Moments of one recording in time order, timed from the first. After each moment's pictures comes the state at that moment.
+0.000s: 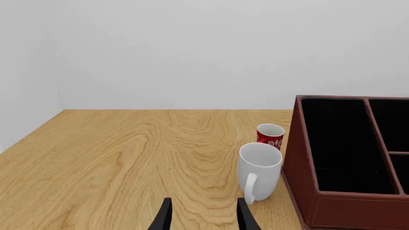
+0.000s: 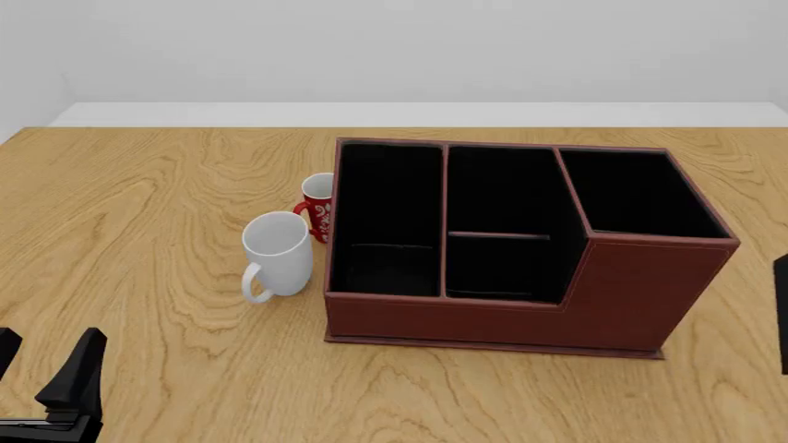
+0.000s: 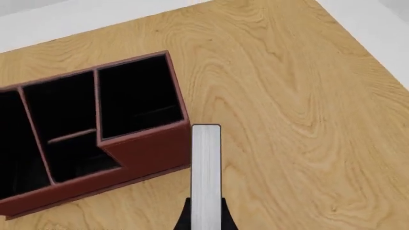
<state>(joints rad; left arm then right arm) 0.00 0.01 0.00 0.00 0.00 -0.32 0.45 -0.94 1.10 0.04</state>
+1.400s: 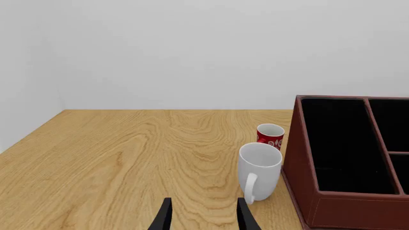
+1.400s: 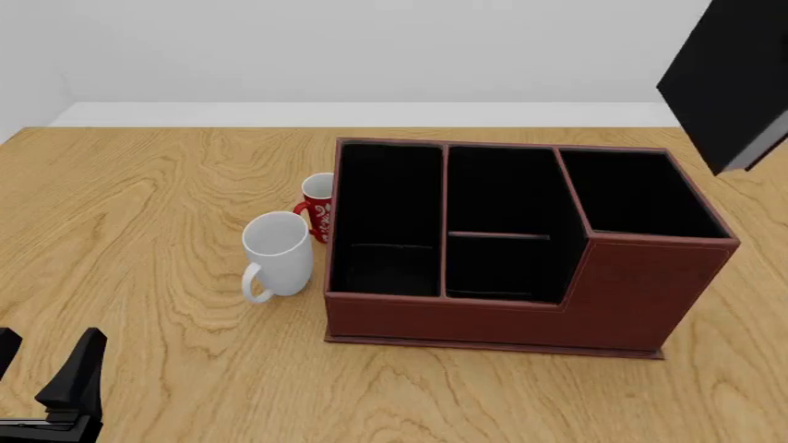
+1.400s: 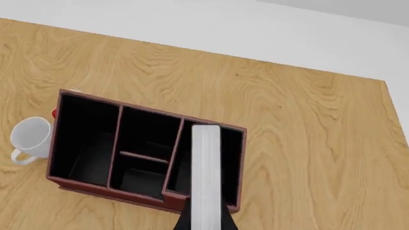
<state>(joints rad) 0.00 0.01 0.00 0.00 0.00 0.07 1.07 -1.67 1.22 -0.11</state>
